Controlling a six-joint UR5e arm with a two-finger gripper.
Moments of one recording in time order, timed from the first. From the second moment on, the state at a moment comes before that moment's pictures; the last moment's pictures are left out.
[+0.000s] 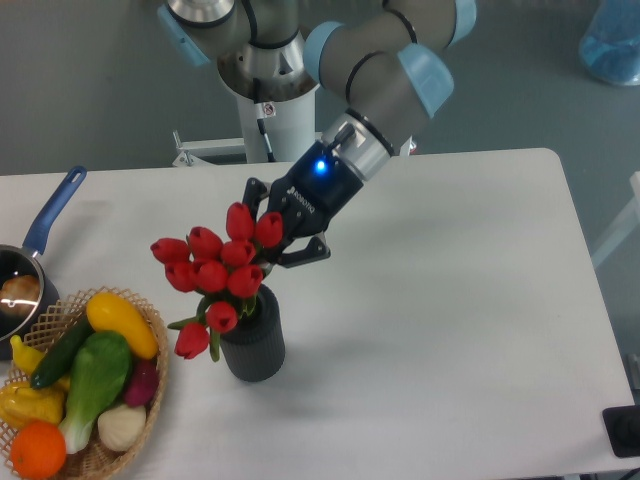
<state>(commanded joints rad) 2.62 -1.68 -1.87 -0.85 0.36 1.21</state>
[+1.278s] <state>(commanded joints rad) 2.74 -1.58 -1.86 -0.86 0.12 1.11</state>
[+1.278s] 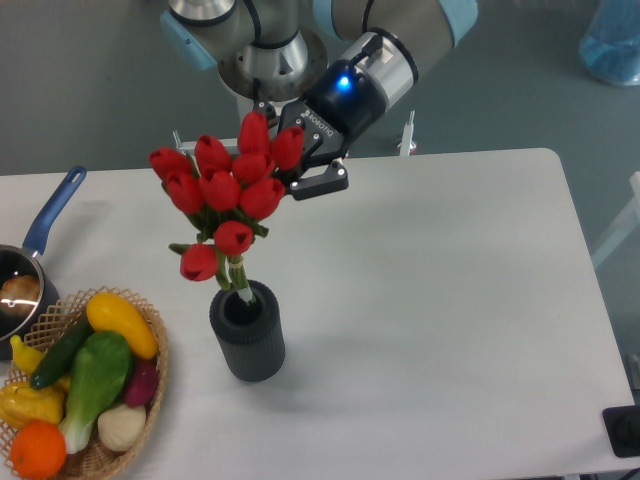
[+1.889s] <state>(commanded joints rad) 2.85 -1.58 -1.86 -0.85 0.09 1.10</state>
